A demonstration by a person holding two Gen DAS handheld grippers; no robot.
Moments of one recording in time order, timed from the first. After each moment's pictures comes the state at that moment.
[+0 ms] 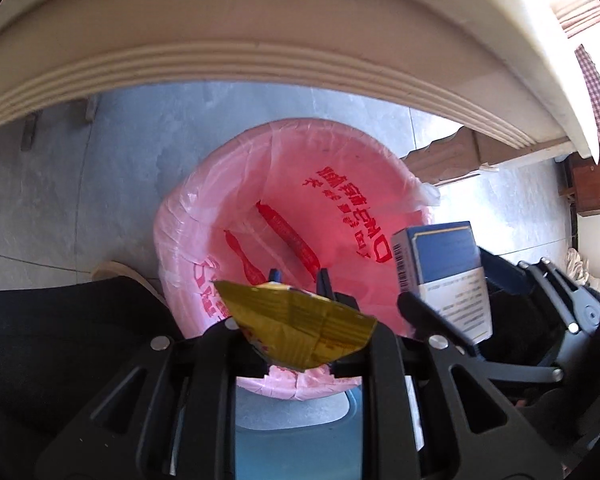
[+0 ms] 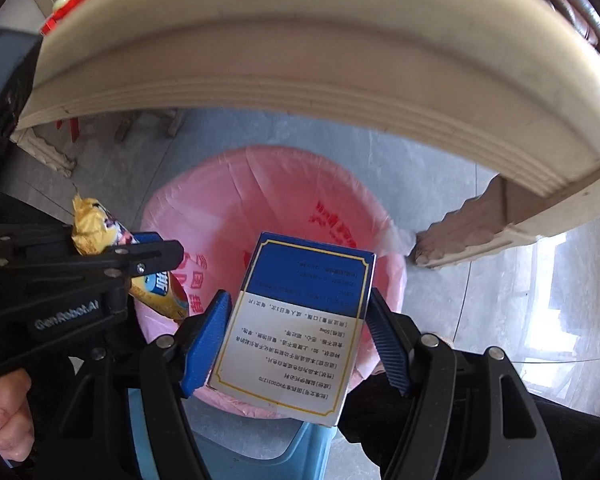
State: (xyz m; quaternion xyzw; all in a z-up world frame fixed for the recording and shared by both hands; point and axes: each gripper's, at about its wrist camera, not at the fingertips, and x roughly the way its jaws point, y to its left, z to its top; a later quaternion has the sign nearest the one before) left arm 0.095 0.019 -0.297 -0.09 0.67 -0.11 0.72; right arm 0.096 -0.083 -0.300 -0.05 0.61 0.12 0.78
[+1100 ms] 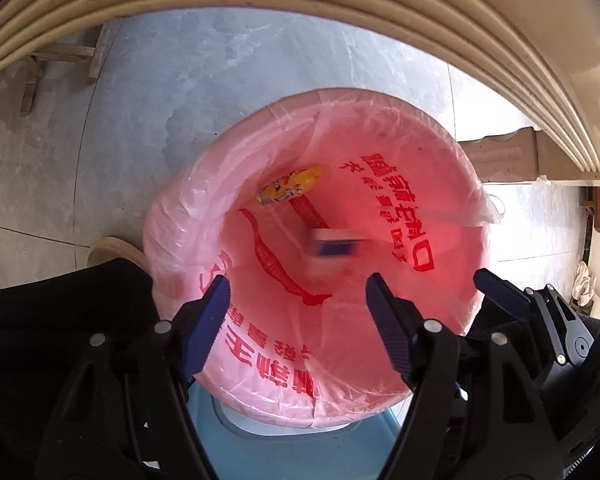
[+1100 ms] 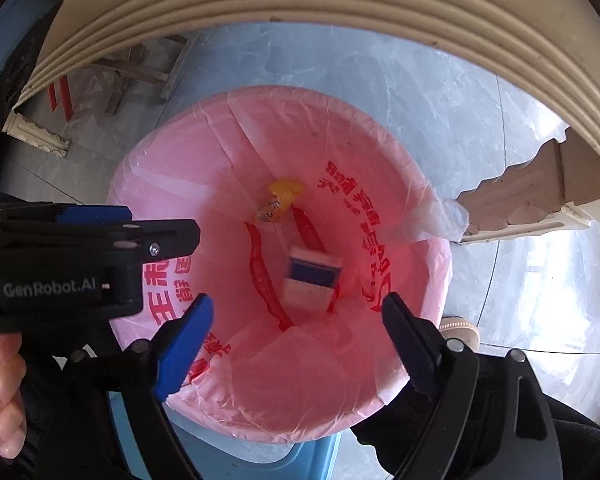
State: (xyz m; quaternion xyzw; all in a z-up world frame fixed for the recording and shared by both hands) left arm 0.125 0.027 -0.355 -0.10 0.72 -0.07 0.68; right arm 0.114 -0.075 -0.356 -0.04 0.66 0.13 0.74
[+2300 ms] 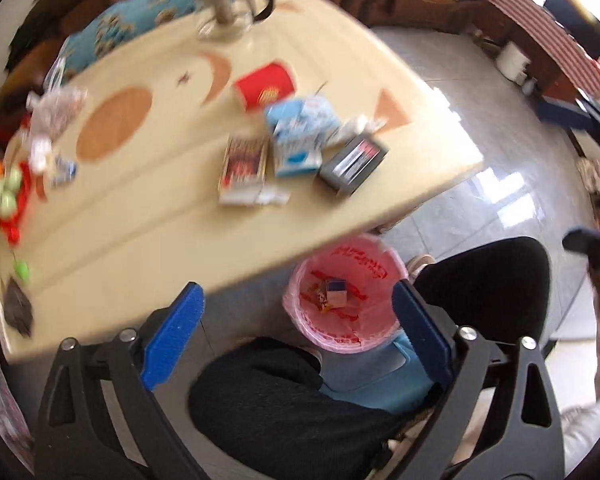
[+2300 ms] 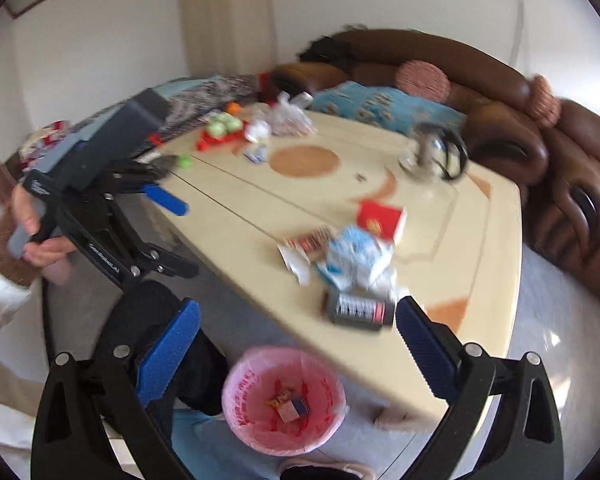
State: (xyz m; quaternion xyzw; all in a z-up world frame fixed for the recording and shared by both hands) left arm 0.123 0.054 0.033 0.12 0.57 -0.19 0.79; right arm 0.097 -0.115 0.059 -0.11 0.36 0.34 0.86
